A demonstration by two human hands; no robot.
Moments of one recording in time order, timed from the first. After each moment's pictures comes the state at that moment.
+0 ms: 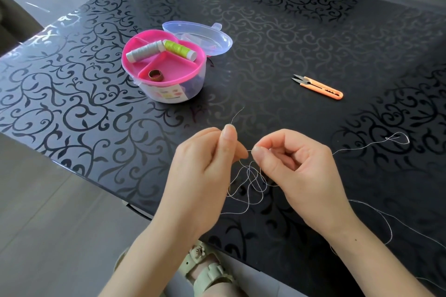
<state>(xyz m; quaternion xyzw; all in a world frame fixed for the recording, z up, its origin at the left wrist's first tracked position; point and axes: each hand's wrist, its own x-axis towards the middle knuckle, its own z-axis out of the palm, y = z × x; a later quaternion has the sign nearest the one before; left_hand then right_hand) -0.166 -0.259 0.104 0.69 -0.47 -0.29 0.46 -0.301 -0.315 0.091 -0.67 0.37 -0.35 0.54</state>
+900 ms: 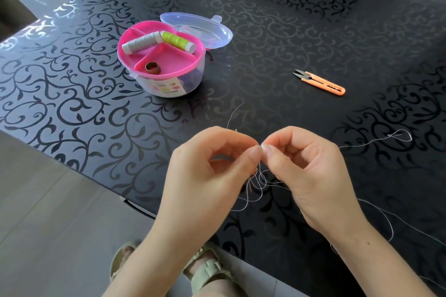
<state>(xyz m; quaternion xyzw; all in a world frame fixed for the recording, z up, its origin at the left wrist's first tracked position) -0.173 -0.251 0.107 0.62 -0.45 -0.36 0.54 -0.305 -0.314 0.091 -0.65 0.36 -0.36 0.56</state>
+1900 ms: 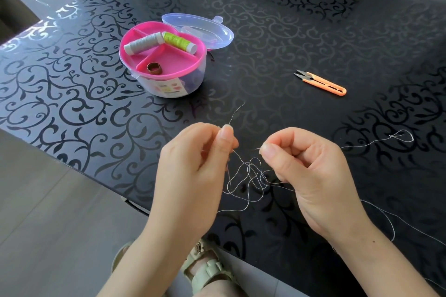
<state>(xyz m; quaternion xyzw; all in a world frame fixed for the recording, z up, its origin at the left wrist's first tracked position) -0.166 -0.252 0.101 0.70 -0.46 -0.24 0.50 -0.305 -0.314 0.092 -0.61 0.36 -0.36 0.60</state>
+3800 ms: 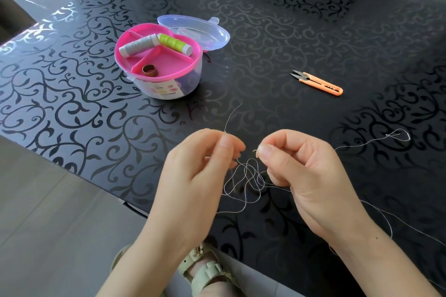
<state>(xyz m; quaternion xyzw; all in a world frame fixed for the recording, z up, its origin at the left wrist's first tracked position) -0.168 -0.250 0.102 0.66 -0.43 -0.35 0.51 -0.302 -0.315 0.100 -0.58 0.37 -0.33 0.65</state>
